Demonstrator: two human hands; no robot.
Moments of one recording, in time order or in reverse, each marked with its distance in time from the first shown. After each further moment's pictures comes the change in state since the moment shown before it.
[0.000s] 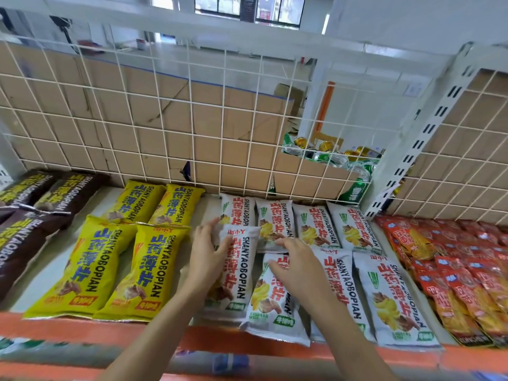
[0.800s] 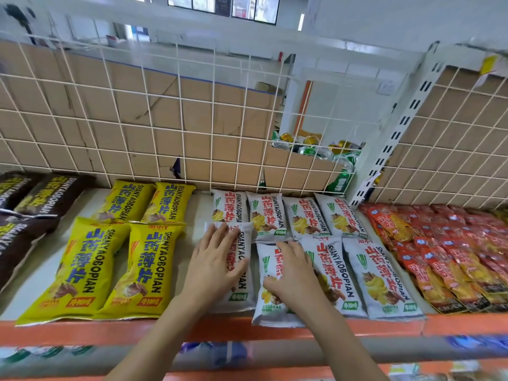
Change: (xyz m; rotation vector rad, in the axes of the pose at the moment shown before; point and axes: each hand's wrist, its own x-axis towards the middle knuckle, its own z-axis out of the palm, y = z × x) left_hand -0.026 -0.015 -0.005 0.607 -0.241 0.359; right_hand -0.035 -0.022 0.004 0.001 -0.108 0.225
